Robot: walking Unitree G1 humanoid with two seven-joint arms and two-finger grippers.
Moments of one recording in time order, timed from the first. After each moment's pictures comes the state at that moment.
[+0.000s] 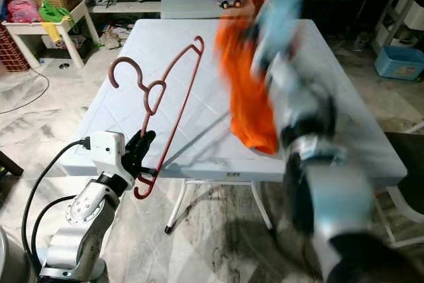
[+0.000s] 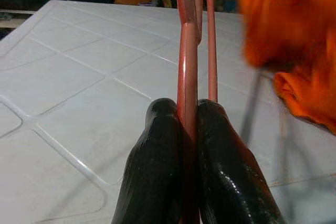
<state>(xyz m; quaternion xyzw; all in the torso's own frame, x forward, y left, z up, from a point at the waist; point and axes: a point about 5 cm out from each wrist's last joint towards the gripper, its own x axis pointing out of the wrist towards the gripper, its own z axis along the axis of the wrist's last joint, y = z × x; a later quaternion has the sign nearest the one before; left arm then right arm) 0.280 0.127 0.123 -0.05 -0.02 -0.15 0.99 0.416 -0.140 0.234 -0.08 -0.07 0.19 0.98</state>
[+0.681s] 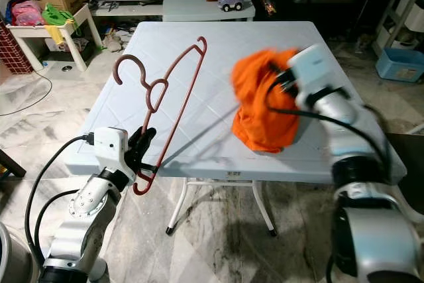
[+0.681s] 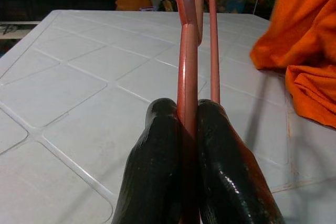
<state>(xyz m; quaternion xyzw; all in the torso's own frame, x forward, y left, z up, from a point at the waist) 0.290 0.126 0.121 -0.03 -0.02 -0.15 0.99 0.384 -0.231 0.236 -0.22 -0.14 0.12 0.96</state>
